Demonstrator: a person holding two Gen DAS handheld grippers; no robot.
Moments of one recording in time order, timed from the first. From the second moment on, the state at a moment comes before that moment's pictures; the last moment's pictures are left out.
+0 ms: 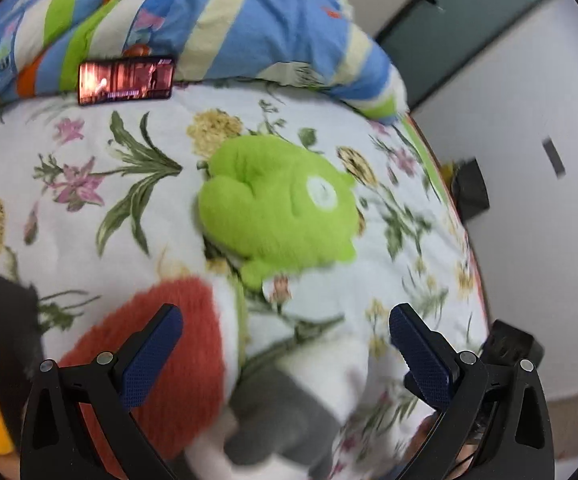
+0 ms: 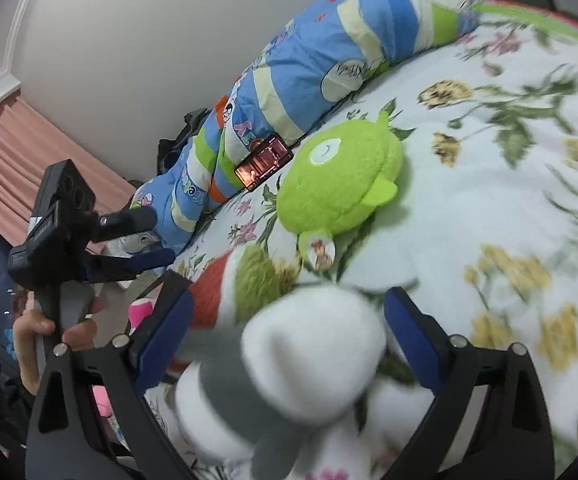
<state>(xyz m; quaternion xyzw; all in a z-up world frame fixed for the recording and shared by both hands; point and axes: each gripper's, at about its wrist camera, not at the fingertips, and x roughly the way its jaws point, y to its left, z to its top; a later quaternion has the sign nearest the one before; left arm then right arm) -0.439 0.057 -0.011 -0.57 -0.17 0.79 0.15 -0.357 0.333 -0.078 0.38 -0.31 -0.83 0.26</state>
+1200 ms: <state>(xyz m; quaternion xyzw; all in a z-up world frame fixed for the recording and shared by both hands) -0.546 0.058 -0.151 -0.54 -0.29 0.76 0.20 -0.497 0.302 -0.161 0.35 -0.32 -0.86 0.21</state>
